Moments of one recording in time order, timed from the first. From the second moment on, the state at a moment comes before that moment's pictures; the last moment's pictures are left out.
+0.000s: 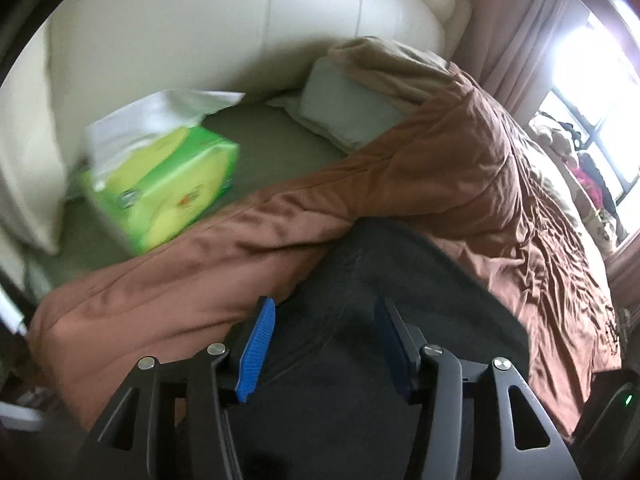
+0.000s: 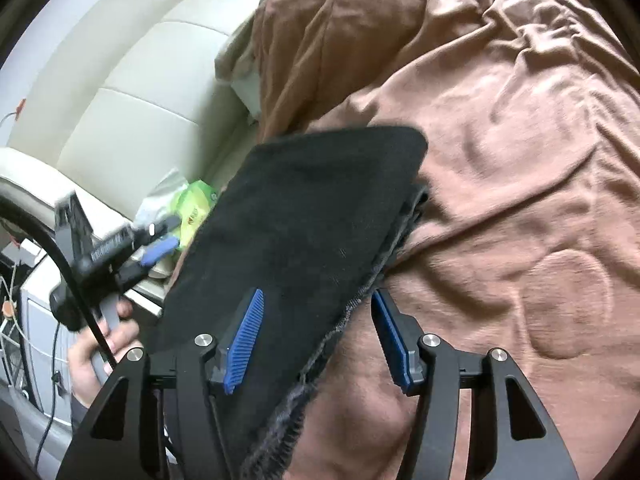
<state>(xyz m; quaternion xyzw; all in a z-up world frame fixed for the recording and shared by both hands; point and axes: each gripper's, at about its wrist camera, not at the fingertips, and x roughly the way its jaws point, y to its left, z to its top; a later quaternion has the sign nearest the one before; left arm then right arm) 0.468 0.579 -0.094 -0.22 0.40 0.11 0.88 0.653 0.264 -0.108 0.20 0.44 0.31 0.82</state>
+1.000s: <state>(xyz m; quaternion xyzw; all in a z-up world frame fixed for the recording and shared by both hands) 0.365 0.541 -0.135 -0.19 0.39 0.17 0.88 0.647 0.325 -0.074 -0.10 0.34 0.31 0.88</state>
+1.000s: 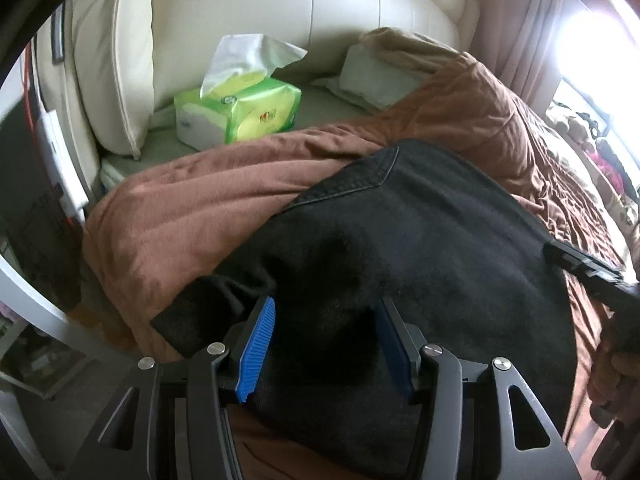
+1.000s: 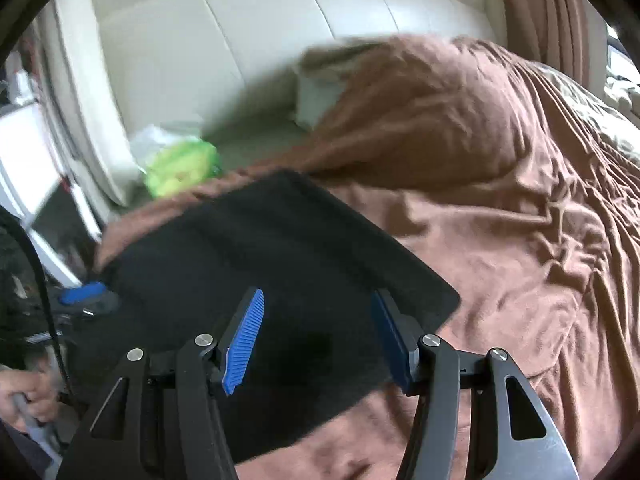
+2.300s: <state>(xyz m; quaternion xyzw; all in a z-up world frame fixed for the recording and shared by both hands) 0.294 0.454 -0.134 -0.23 0.41 0.11 0.88 0.549 0.312 -0.080 -0.15 0.38 0.40 0.82</state>
